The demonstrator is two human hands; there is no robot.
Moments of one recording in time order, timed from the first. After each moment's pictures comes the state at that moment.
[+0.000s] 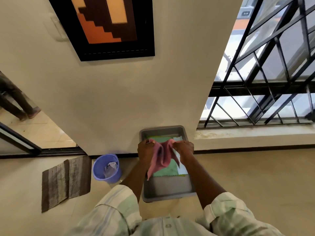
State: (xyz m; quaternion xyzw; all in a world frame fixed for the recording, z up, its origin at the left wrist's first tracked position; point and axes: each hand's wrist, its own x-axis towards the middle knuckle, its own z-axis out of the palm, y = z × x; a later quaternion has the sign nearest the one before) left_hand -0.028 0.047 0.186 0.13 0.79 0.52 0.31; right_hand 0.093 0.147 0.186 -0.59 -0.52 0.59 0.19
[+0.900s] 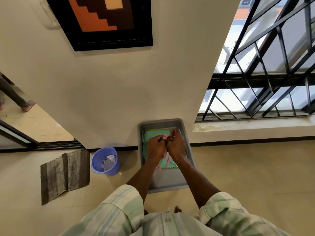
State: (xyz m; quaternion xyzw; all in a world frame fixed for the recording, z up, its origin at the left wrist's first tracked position) left_hand 0.024 0.054 0.192 0.20 0.79 0.50 0.30; right_hand 0.095 0.103 0.196 -0.49 -0.71 0.43 0.29
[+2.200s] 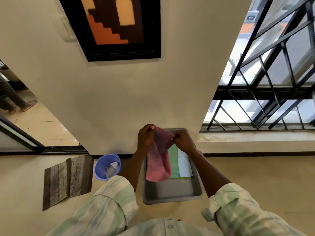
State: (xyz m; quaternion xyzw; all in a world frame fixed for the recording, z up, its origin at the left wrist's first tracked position) left_hand -0.063 0.066 0.215 0.28 0.78 0.53 0.20; right_hand 0.080 0.174 0.205 -0.44 -0.80 0.39 0.11
